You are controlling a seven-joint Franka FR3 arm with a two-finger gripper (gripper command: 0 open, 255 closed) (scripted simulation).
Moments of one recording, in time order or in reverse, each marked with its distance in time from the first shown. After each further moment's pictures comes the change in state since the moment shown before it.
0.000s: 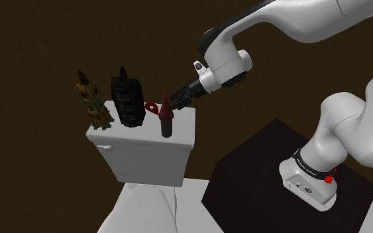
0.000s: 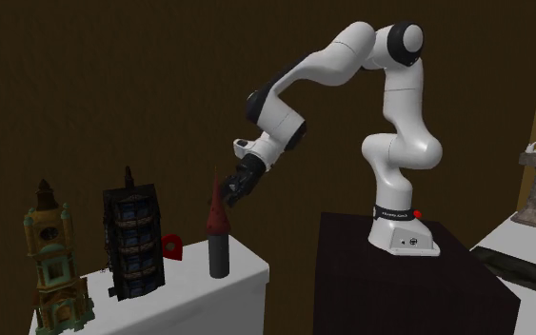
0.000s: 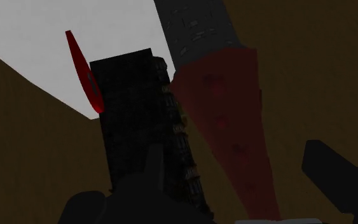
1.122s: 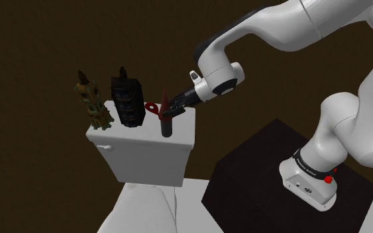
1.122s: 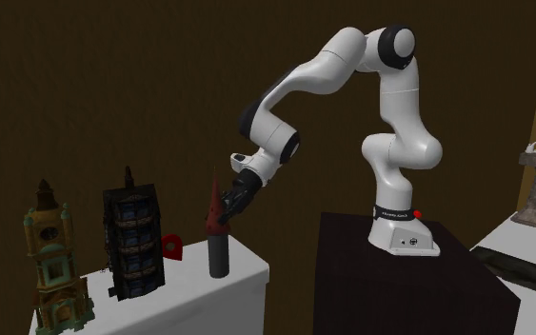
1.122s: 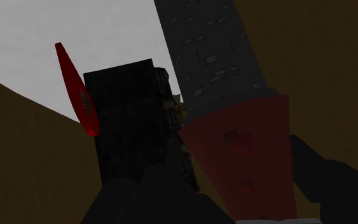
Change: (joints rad) arm -0.005 0.123 -0.005 0.046 0.176 -0.085 -0.187
